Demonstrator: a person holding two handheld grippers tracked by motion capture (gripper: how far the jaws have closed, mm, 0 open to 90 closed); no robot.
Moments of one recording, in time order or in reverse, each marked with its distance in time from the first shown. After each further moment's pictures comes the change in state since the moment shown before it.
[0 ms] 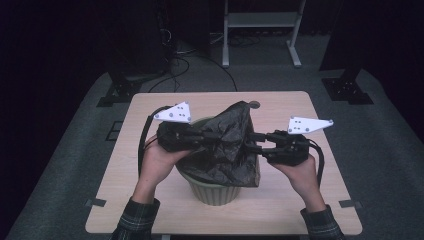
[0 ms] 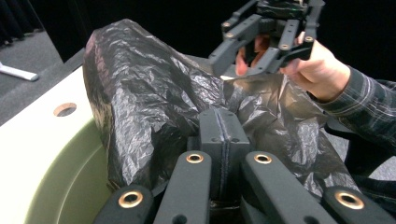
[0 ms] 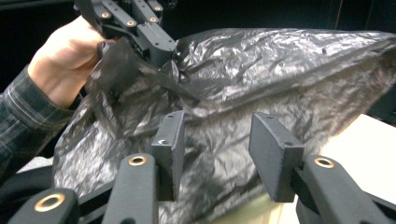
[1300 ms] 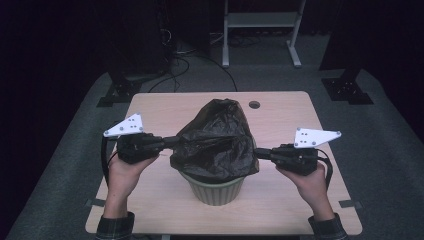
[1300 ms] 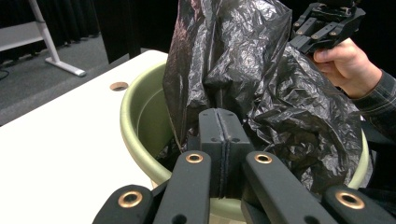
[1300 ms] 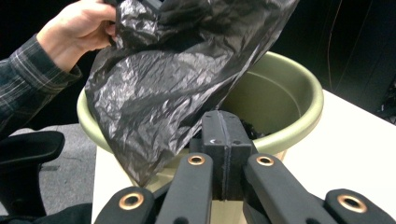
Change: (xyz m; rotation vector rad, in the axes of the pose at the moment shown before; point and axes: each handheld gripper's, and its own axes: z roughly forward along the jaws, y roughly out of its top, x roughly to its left) left arm 0.007 -0.064 -0.069 -0.105 0.140 -0.101; right arm 0.013 -0.016 -0.020 0.060 -0.028 -0.090
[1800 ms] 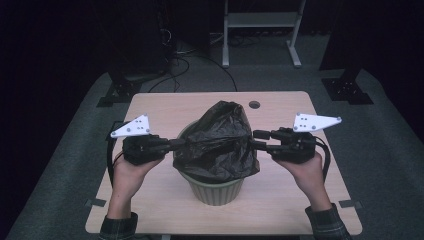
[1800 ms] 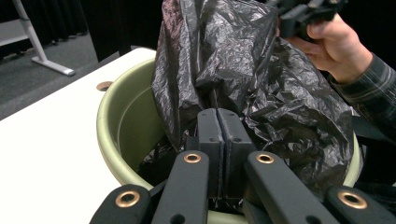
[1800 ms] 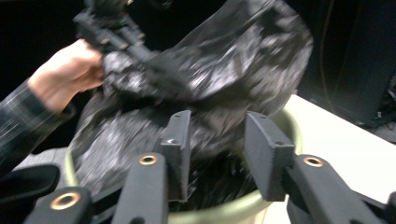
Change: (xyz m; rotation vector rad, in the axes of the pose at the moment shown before) left arm -0.005 0.001 0.009 0.014 -0.027 0.009; right arm -0.012 0.031 0.006 -0.053 -0.017 0.052
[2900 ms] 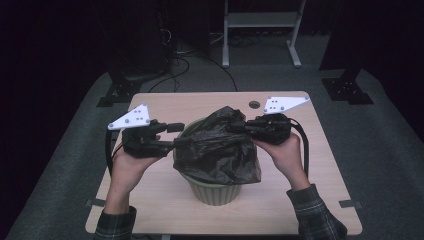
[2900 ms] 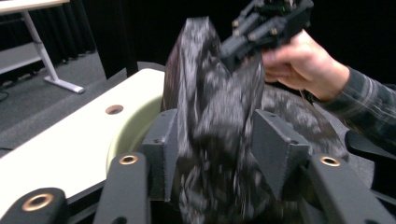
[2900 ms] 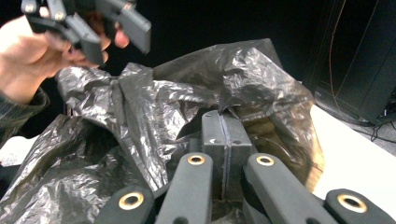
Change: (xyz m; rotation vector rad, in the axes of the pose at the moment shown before) left arm -0.006 0.041 0.003 -0.031 0.018 0.062; right arm -0.011 0.031 0.053 0.084 0.021 -0.045
